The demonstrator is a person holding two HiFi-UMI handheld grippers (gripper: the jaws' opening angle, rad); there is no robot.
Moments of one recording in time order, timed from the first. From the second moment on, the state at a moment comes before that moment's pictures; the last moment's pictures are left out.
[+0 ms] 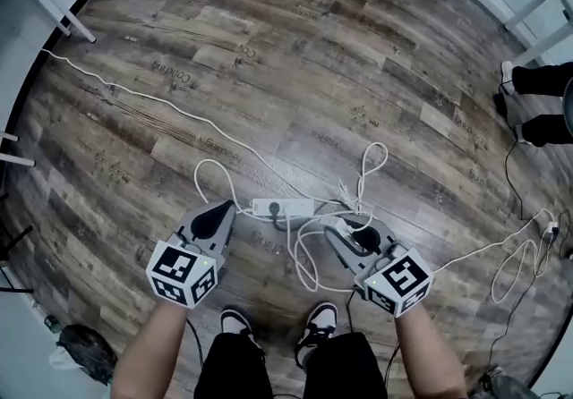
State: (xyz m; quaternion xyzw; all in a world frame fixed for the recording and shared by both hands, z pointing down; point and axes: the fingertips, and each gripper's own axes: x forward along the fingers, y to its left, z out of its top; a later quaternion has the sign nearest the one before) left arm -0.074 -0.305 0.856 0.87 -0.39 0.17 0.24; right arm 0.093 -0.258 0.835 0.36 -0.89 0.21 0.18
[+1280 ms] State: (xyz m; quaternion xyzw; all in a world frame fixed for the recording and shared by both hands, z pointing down) left arm -0.124 -0.148 0.159 0.87 -0.47 0.07 0.15; right arm 0.102 -0.142 0.135 0.47 -0.87 0.14 0.01
